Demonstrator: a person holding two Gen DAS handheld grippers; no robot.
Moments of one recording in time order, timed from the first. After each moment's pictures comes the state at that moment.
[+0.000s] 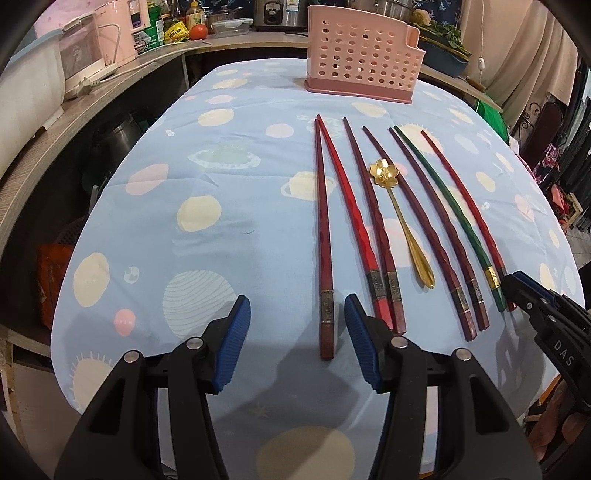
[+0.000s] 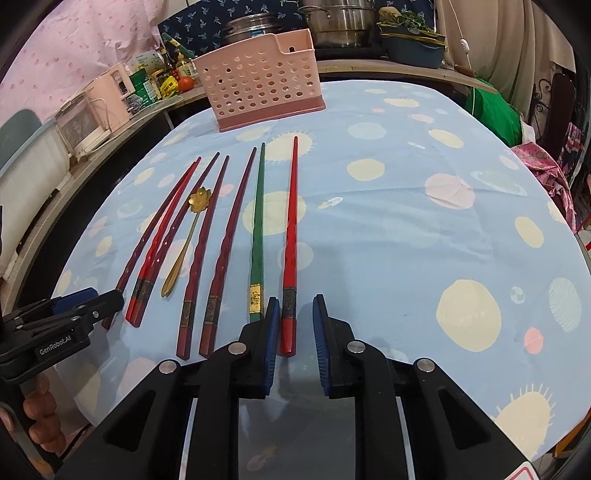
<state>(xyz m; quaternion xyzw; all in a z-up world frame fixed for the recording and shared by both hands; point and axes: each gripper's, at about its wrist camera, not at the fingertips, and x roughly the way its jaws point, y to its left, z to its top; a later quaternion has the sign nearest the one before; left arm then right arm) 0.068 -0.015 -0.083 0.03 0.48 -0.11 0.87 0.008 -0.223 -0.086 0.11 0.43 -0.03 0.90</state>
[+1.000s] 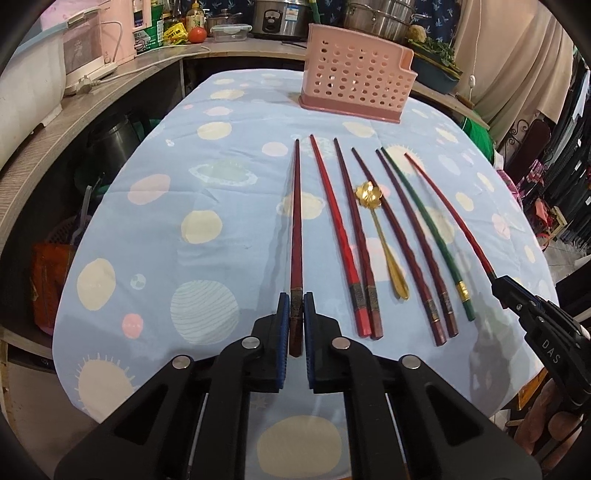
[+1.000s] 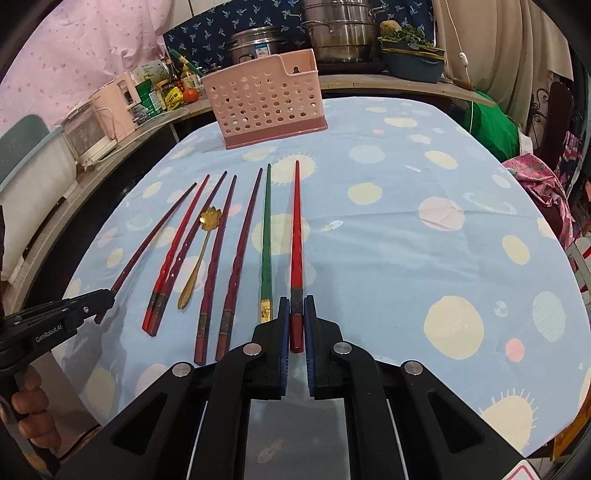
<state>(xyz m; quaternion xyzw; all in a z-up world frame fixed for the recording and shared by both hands) 0.065 -0.004 -0.058 -0.01 0.47 -0.14 0.87 0.000 -0.224 -0.057 0.11 0.40 -0.03 0.91</state>
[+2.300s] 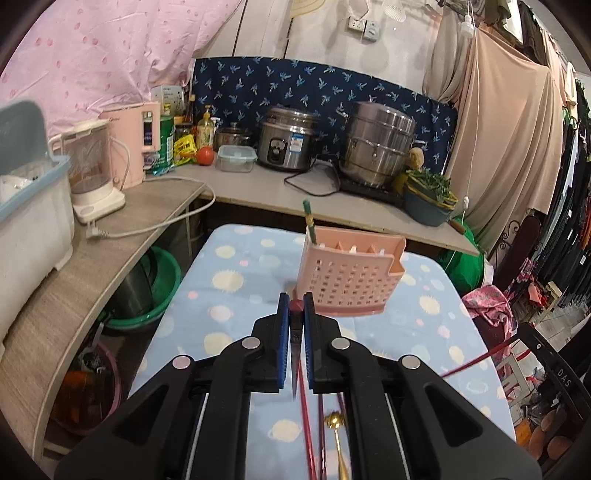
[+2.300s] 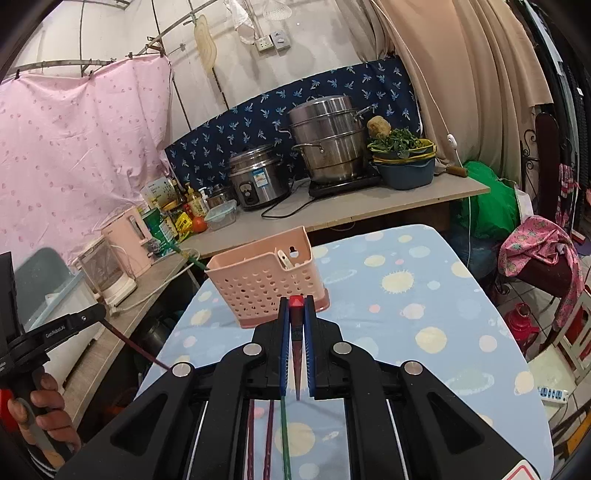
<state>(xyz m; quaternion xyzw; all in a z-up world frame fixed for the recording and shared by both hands) 0.162 -0.004 0.115 -0.06 0.29 -0.13 0.95 0.069 -0.296 0.091 0.18 0.22 -0.03 0.96</state>
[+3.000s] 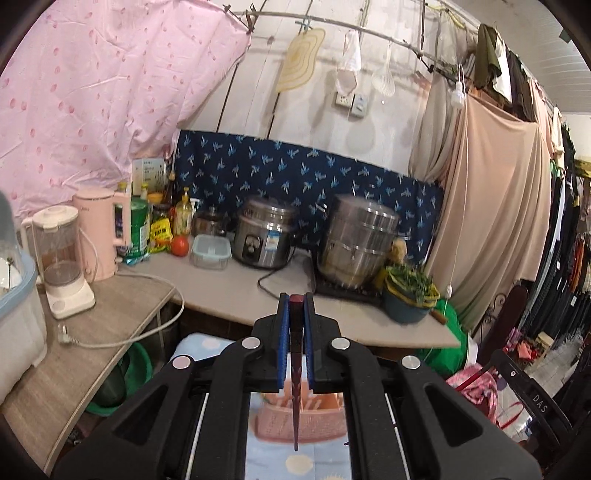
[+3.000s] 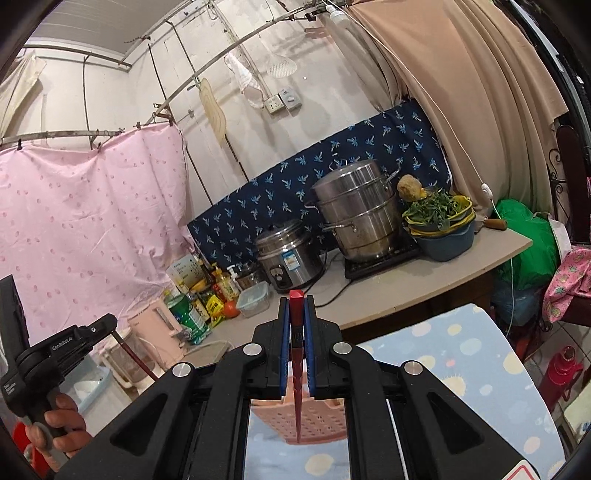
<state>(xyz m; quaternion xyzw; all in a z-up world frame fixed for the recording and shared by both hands) 0.244 -0.041 0.239 -0.11 0.15 -0.14 0.97 0.171 -0.327 0.189 0.24 0.09 0.00 0.97</state>
